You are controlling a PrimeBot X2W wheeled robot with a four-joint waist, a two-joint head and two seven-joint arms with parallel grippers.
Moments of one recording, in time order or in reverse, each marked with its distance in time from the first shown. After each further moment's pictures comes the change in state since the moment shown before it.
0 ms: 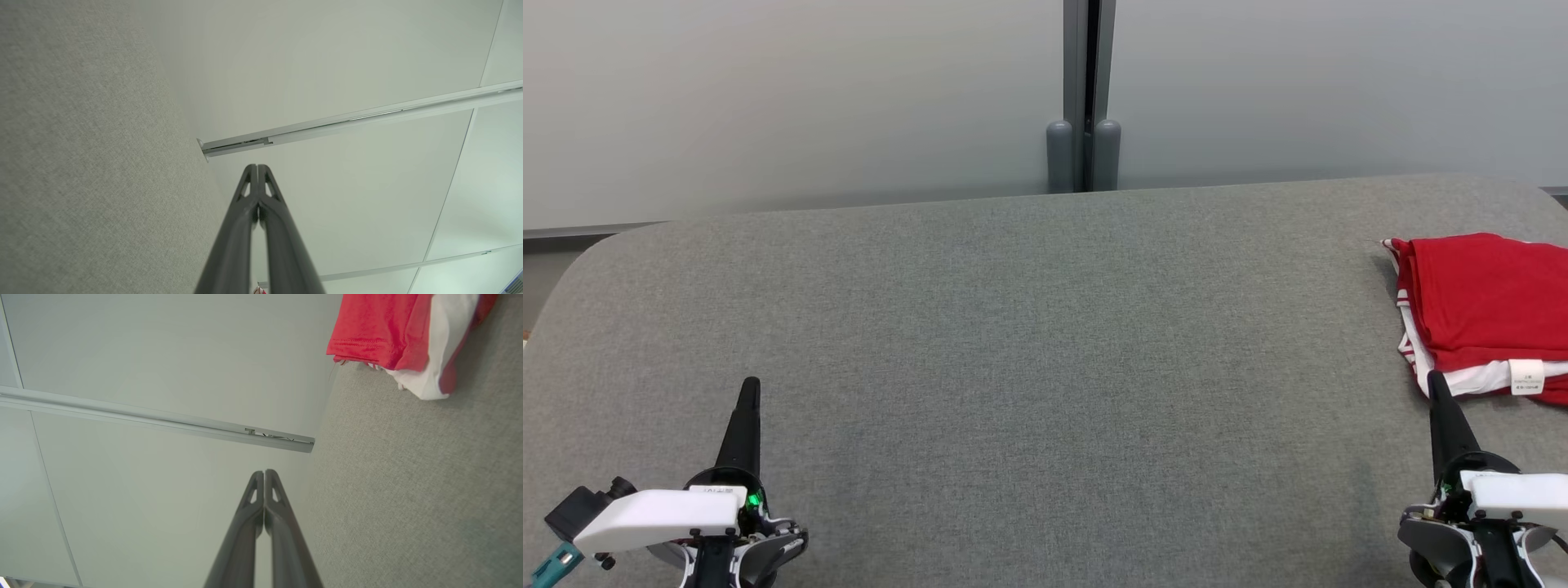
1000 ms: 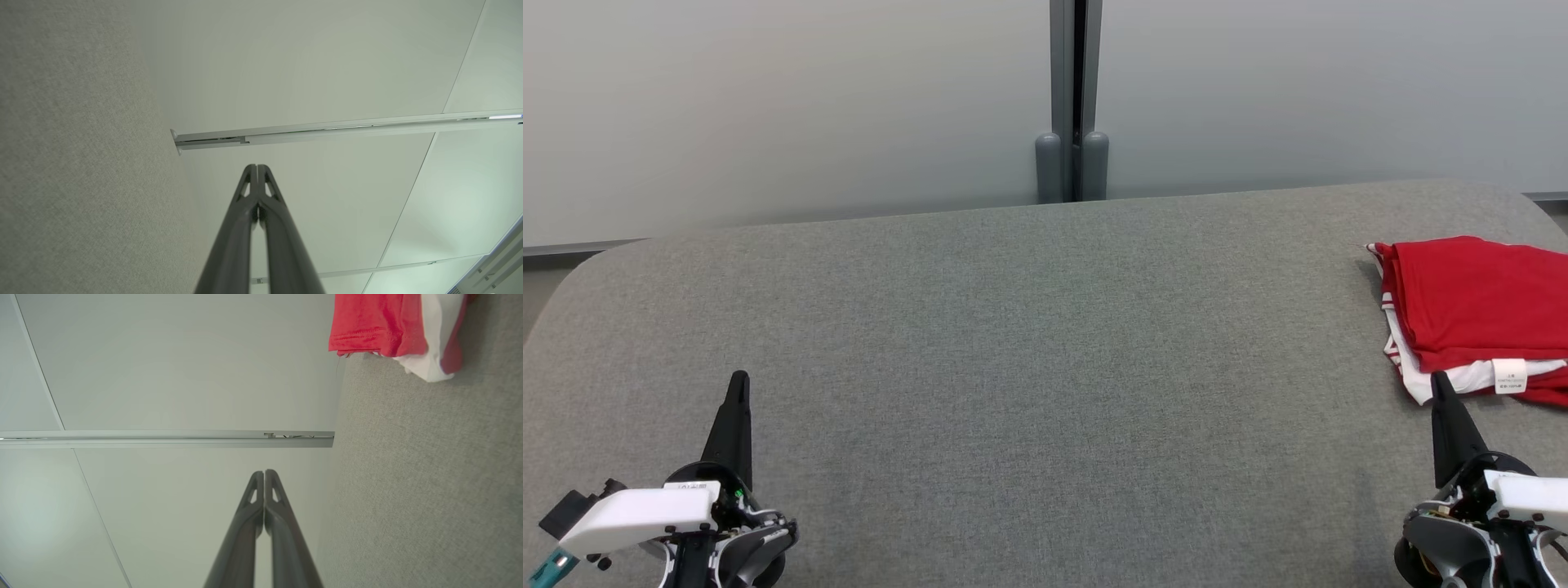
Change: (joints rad) left arm -0.010 -0.002 0.033 0.001 -0.151 -0.006 0.052; right arm -0.001 -0.002 -0.018 0.002 0.192 0.000 0.050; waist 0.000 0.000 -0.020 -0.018
